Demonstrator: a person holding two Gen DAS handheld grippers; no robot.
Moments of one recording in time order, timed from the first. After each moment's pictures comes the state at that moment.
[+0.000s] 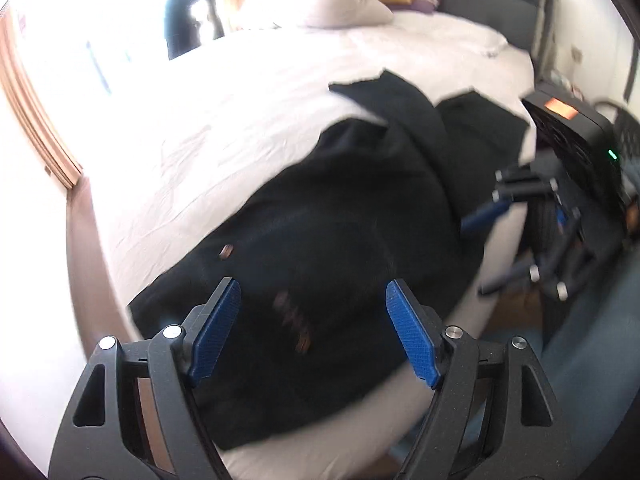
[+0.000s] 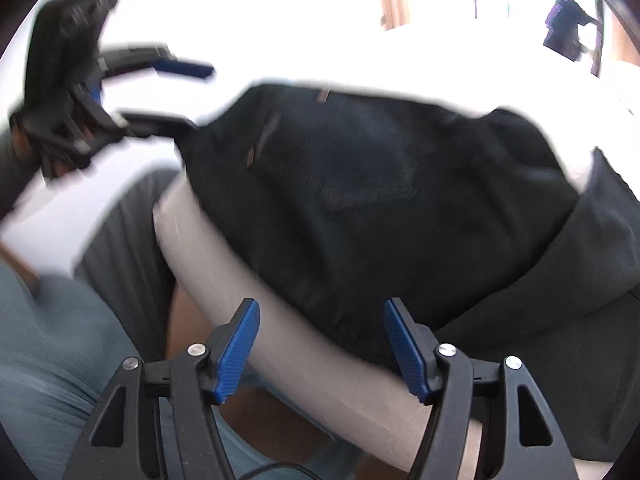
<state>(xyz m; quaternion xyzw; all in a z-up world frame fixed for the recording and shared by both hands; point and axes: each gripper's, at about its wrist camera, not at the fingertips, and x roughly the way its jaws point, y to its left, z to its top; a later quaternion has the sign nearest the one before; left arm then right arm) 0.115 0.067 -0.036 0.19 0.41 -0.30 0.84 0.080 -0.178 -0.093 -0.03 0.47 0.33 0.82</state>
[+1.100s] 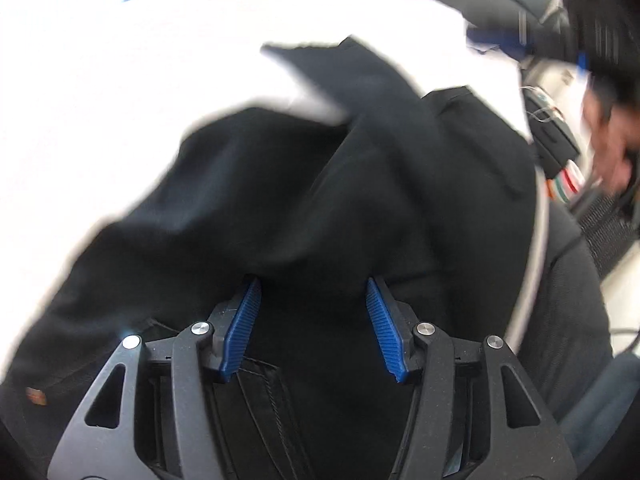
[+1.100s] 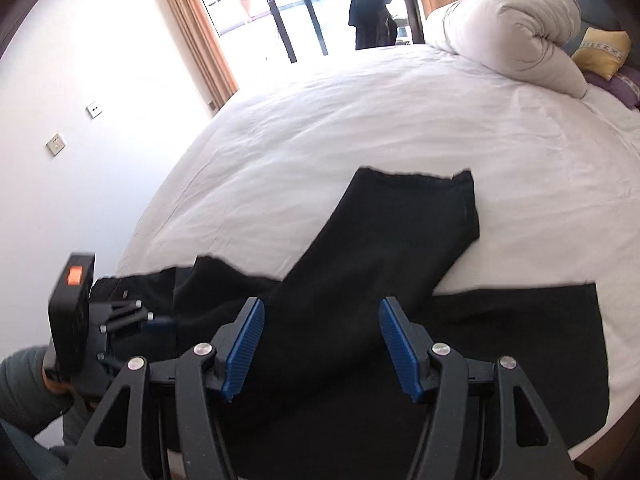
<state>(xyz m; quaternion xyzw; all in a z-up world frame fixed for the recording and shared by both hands) 0.220 -0.087 -0.144 0.12 0.51 -0.37 0.77 0.209 -0.371 -0.032 0.10 0.42 0.07 0.90</state>
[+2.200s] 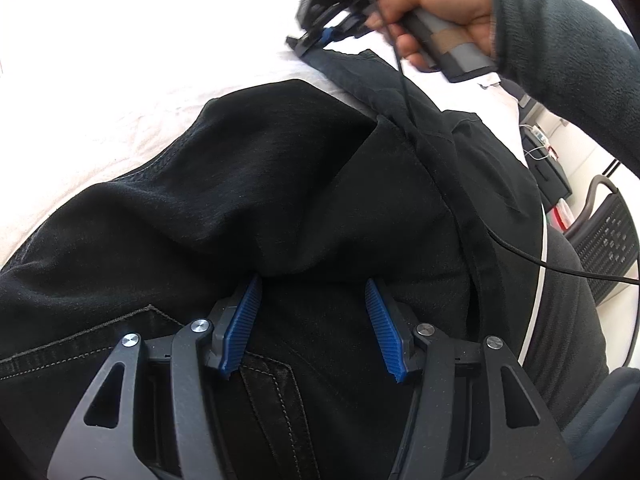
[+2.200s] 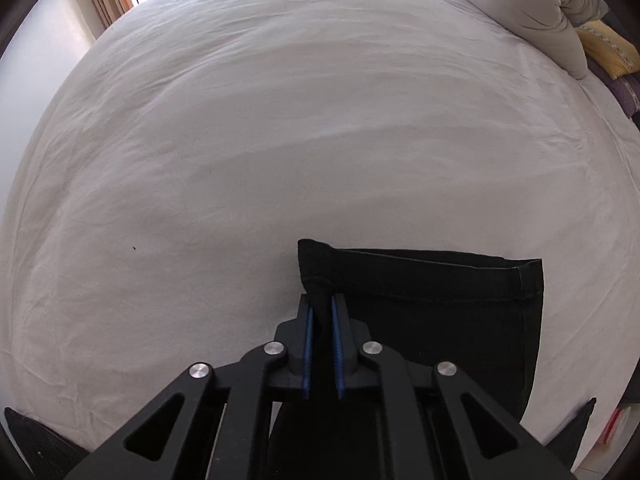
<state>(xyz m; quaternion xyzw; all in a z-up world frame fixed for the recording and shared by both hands) 0.211 -0.055 -0.157 0.06 0.48 -0.37 0.79 0.412 -0.380 -0.114 0.07 0.58 -0.07 0.81</state>
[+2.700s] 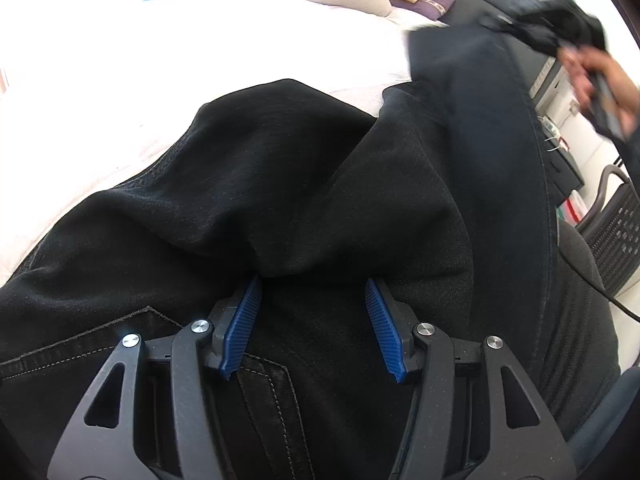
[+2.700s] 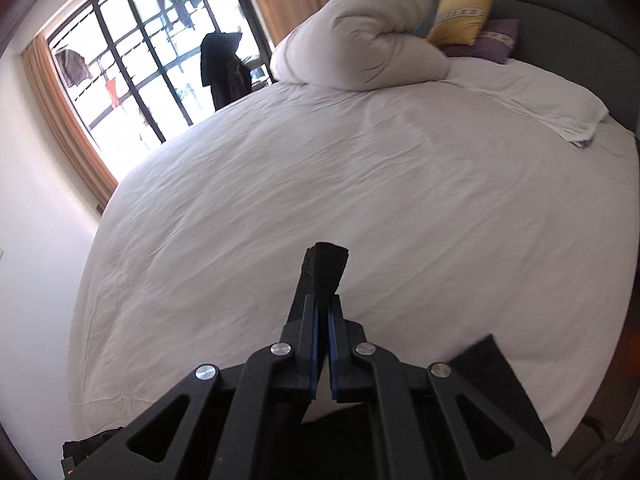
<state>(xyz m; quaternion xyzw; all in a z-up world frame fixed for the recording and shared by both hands) 0.199 -0.072 -0.157 0.08 0.48 -0.35 0.80 0.170 -0.543 0.001 0.24 0.35 -0.18 0.89</state>
